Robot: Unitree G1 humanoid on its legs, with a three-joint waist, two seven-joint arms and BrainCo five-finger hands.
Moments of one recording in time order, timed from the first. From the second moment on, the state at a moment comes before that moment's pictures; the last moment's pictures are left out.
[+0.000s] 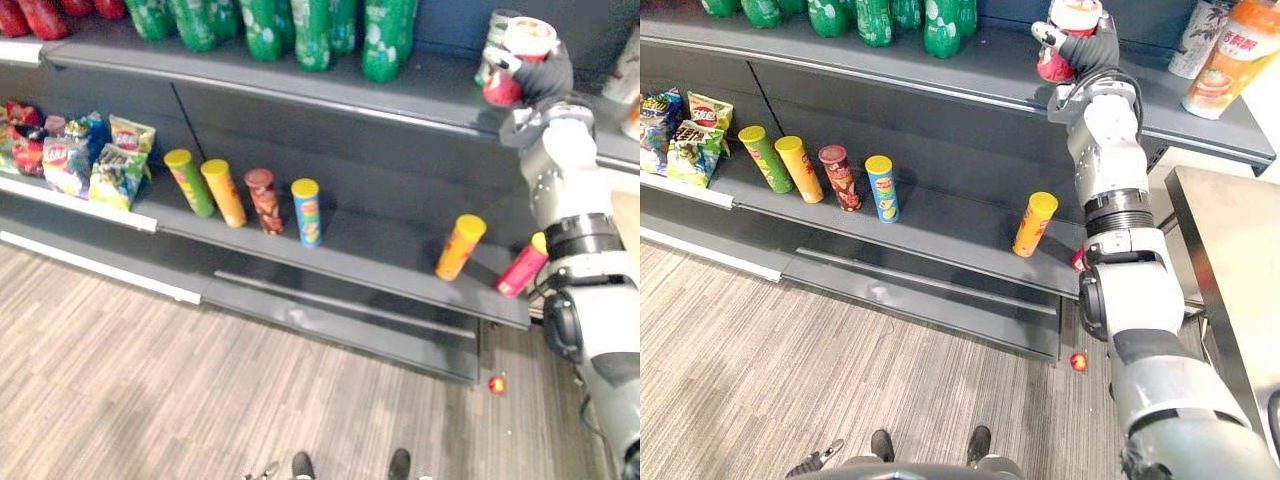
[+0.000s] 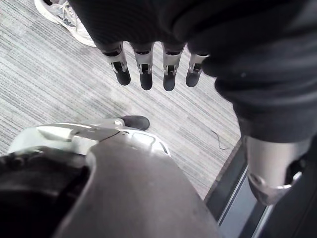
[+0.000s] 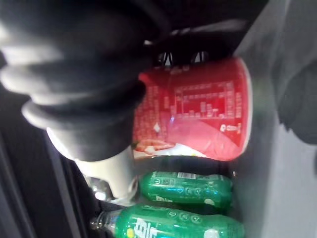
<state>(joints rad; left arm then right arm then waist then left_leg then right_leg) 0.13 0.13 0.23 1.13 -0.12 -0.03 -0.05 -1.22 -0.44 -0.05 0.79 0.39 0.04 -0.08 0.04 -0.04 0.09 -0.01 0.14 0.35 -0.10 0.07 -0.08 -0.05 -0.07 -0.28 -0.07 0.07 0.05</state>
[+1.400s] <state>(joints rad) 0.11 0.13 0.24 1.10 -0.14 -0.03 -0.02 -1.17 -0.42 -0.15 0.48 0.26 0.00 -0.18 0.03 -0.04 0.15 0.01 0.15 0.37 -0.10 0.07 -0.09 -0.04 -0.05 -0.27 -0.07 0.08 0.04</state>
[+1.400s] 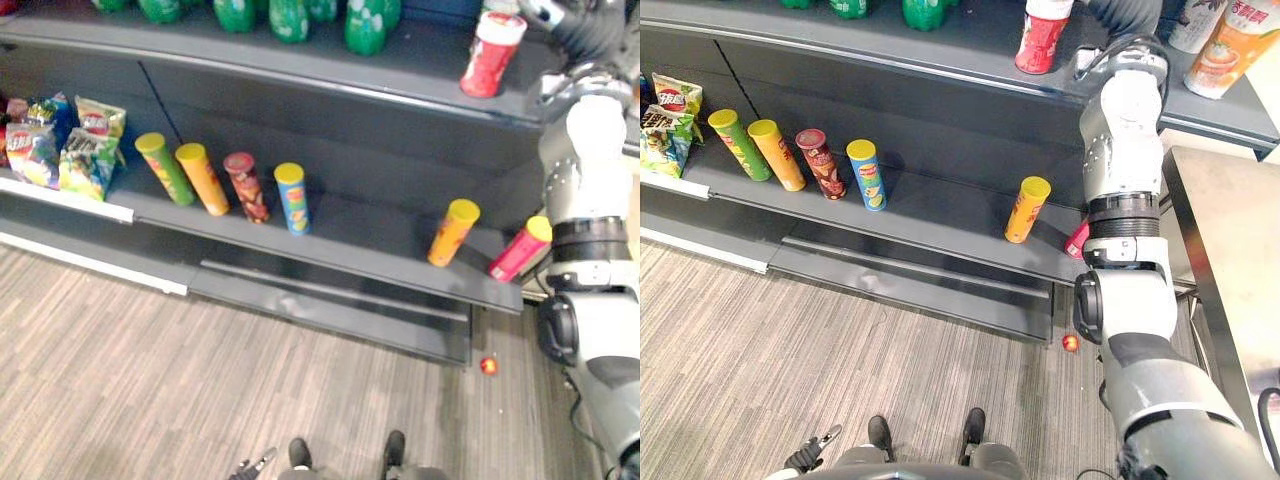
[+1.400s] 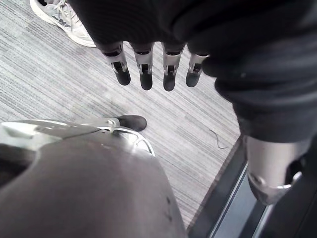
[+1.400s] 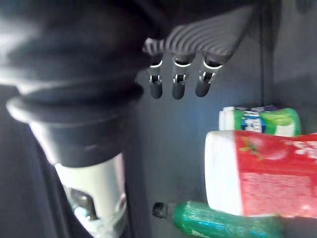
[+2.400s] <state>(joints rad) 0.12 0.13 0.26 1.13 -0.06 -0.04 0.05 -0.38 -0.17 0.49 -0.06 -0.12 -0.15 0.02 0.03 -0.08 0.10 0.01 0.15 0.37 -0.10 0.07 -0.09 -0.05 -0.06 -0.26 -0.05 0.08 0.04</state>
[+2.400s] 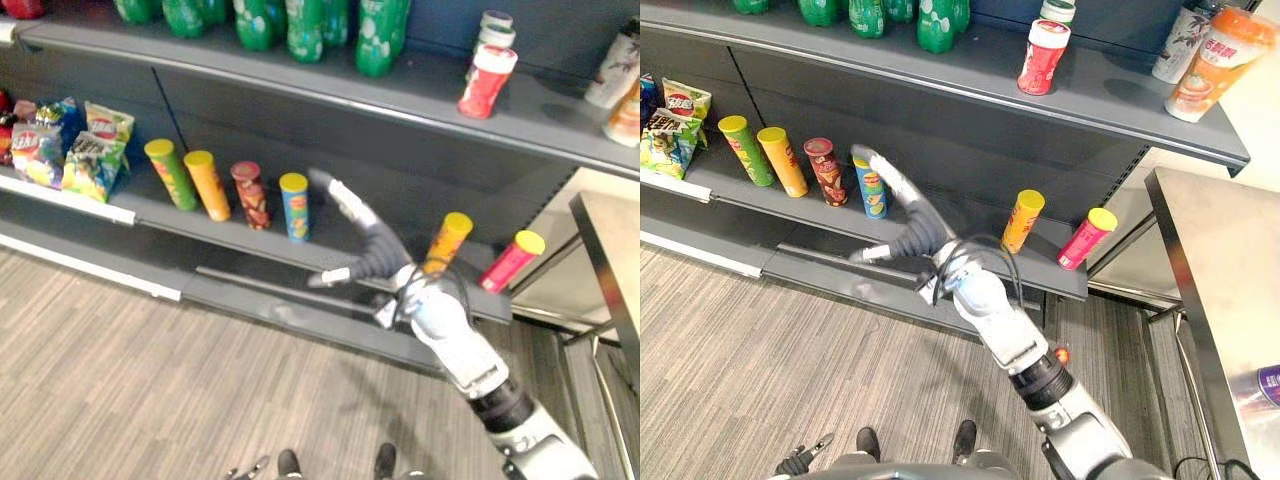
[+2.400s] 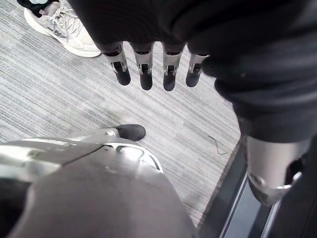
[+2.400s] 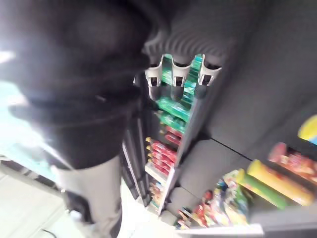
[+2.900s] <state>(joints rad) 0.12 0.10 0.28 1.15 -0.02 -0.05 0.06 0.06 -0.16 0.27 0.56 -0.16 -0.13 0.09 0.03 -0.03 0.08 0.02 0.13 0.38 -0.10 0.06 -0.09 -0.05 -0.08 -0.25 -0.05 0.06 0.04</state>
